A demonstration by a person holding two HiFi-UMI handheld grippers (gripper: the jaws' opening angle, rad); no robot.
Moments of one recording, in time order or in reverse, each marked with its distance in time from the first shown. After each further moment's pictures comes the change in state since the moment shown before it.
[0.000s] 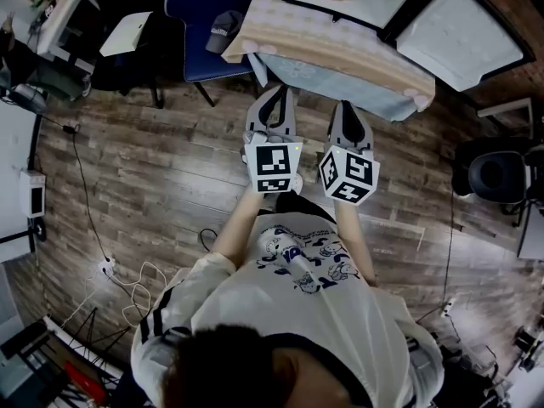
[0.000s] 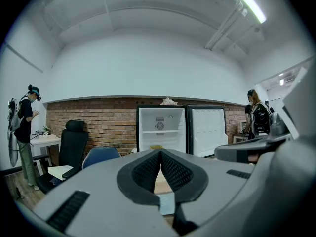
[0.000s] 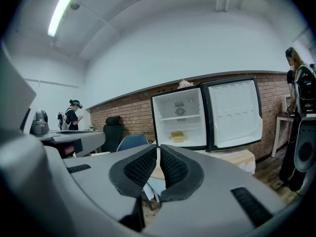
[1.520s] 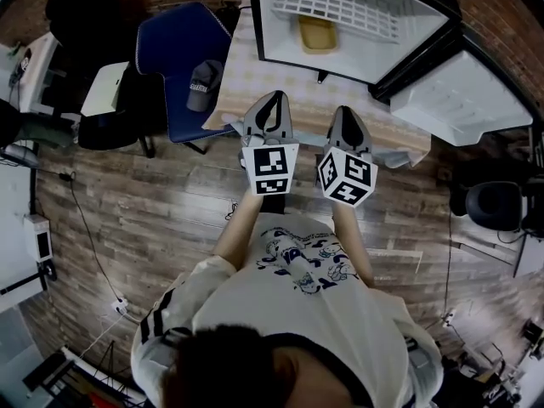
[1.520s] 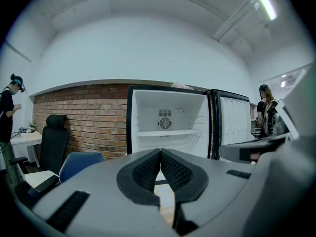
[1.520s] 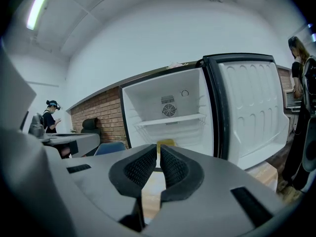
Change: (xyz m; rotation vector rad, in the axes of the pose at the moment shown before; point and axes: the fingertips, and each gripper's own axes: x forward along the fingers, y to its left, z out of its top) left arm 0.283 0.048 0.023 -0.009 0.049 -0.045; right arm 0.256 -0.094 0.058 0.065 0.019 -0.111
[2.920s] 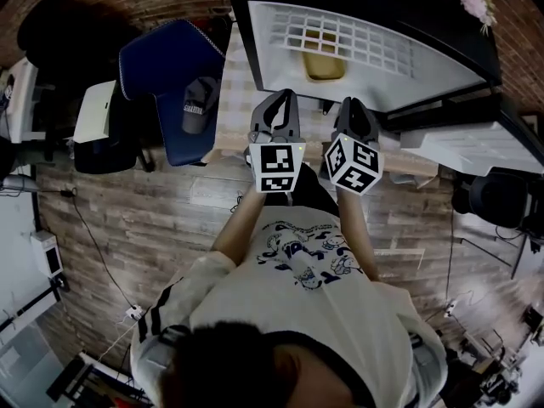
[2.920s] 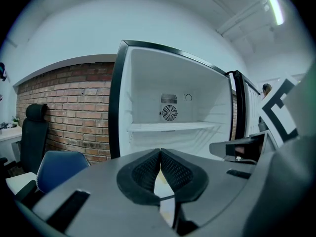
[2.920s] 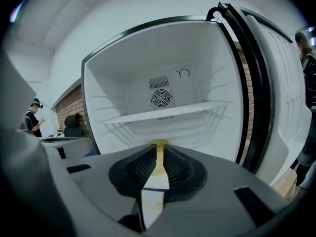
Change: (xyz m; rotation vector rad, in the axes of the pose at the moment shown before) left arm 0.159 0.034 -0.011 -0.007 0.079 -0.109; right arm 0.169 -0.029 0.009 0.043 0.088 -0.093
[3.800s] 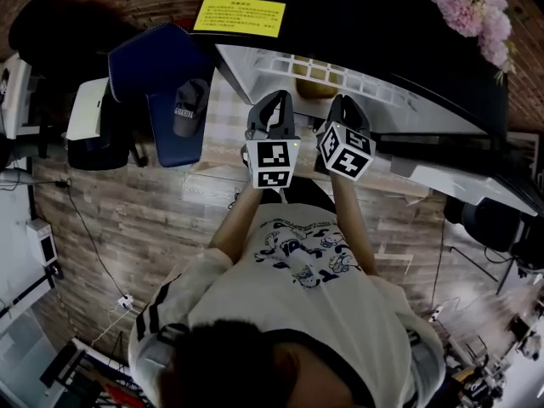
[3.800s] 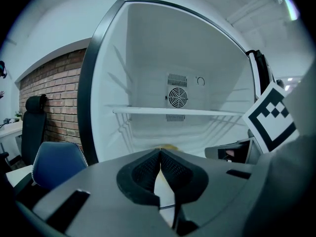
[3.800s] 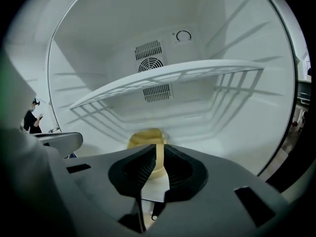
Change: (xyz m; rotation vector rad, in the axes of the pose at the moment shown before) left arm 0.083 0.008 -0.027 -0.042 0.102 0.049; right arm 0.105 -0.034 -0.027 0.001 0.164 0.022
